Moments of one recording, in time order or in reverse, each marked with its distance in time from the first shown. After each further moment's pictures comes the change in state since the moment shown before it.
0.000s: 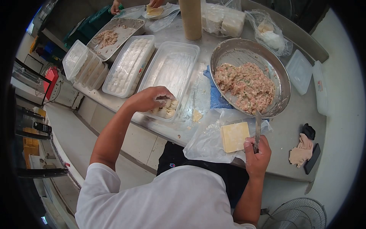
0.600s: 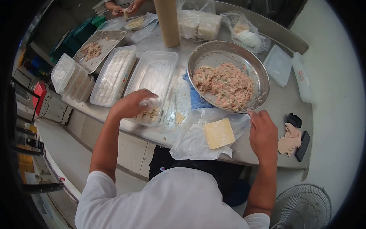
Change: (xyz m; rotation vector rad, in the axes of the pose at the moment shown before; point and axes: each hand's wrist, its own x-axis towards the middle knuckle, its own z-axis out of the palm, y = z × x) left_hand -0.001 0.030 -0.005 0.135 0.108 0.029; right_hand 0.063 -0.036 -0.050 -0.654 -0.091 -0.285
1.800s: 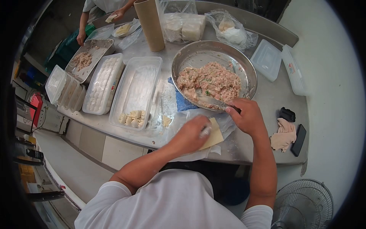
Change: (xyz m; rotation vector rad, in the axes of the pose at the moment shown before) left_hand 0.057 0.156 0.173 -0.375 0.193 0.247; right_hand 0.036 0.049 0.026 0.214 -0.141 -0.142
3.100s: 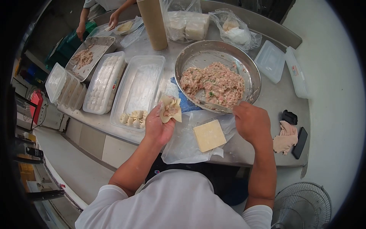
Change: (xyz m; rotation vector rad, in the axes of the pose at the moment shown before) left_hand -0.010 -0.031 -0.062 -1.549 0.696 -0.469; right_hand -0.001 -0.028 -0.013 -0.400 -0.100 -0.023
